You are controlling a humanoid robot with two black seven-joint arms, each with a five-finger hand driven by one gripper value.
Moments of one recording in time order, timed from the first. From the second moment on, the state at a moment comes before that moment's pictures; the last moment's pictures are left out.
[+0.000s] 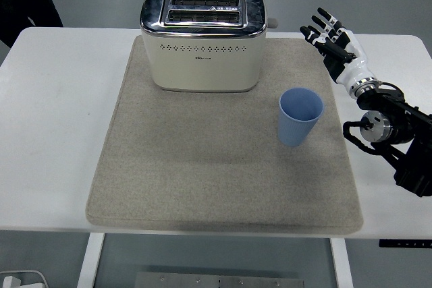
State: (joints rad) left arm -0.05 0.00 -0.04 -0.10 -0.04 -0.13 -0.01; right arm 0.92 -0.22 0.39 0.67 -0.01 0.02 0.44
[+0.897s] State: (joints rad) left arm -0.05 0.00 -0.04 -0.11 -0.04 -0.13 -0.01; right arm 0.92 -0.22 0.39 0.68 -0.01 0.02 0.44
